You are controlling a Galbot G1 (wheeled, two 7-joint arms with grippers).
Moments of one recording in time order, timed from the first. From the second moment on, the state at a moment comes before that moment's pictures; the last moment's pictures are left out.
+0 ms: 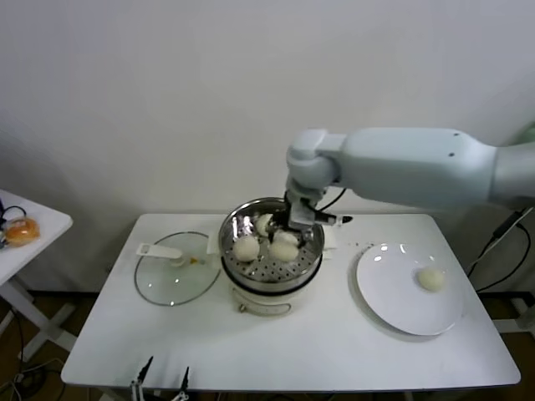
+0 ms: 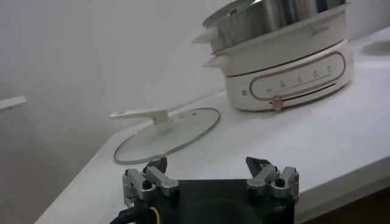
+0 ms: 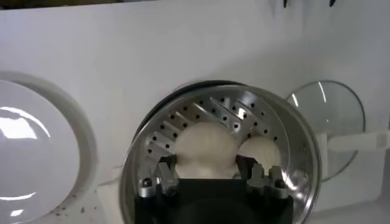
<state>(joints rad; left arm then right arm) 1.78 -1.61 -0.77 -1.68 0.28 -0.49 0.18 0.77 1.18 -1.49 1.47 0.01 0.37 -1.04</state>
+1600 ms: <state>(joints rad) 1.78 -1.61 -0.76 -1.69 0.28 -0.50 0.19 0.88 0.95 -1.75 1.22 0.36 0.16 -1.14</state>
